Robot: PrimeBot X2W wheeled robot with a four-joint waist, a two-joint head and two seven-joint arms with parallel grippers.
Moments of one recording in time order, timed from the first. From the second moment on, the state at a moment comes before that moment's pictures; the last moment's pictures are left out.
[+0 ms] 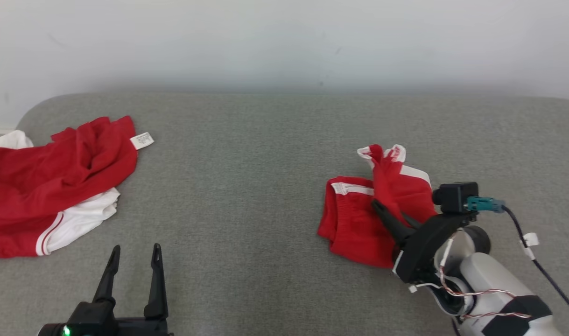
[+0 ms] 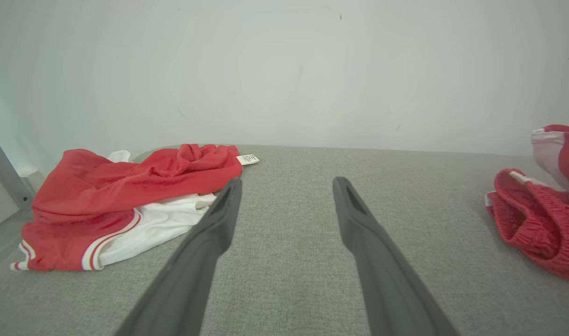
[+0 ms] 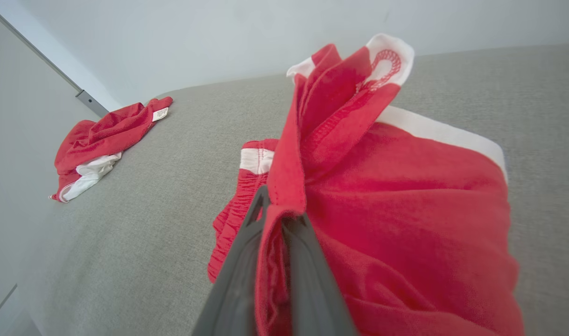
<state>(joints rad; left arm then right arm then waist) -0.05 0.05 0.02 0.17 -0.11 -0.09 -0.26 -0.50 -0.39 0.53 0.48 0.84 0.13 0.11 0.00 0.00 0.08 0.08</state>
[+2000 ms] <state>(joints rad) -0.01 0.05 0.10 0.16 -0.08 -0.09 -0.26 -0.09 -0.19 0.02 0.14 0.35 0.13 -0.26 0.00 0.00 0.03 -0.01</state>
